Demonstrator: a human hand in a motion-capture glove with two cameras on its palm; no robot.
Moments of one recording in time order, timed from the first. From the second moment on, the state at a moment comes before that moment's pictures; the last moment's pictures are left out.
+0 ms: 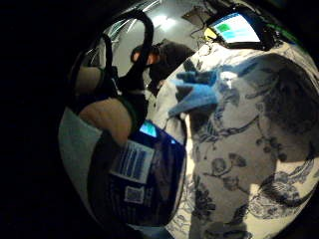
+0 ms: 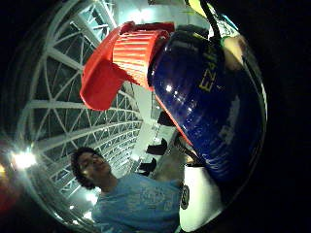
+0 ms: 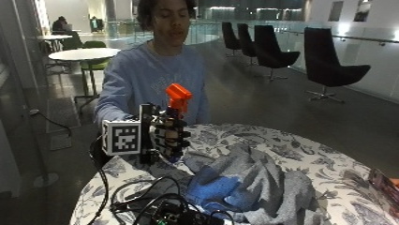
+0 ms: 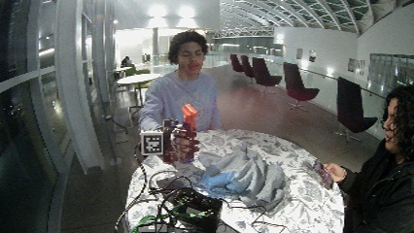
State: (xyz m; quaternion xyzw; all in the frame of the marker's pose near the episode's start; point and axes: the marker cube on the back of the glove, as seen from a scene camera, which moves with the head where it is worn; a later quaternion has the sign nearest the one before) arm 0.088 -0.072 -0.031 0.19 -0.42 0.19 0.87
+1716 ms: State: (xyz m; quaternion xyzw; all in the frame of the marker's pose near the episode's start) arm 0.050 -0.138 -0.022 -0.17 -0.44 0.33 0.82
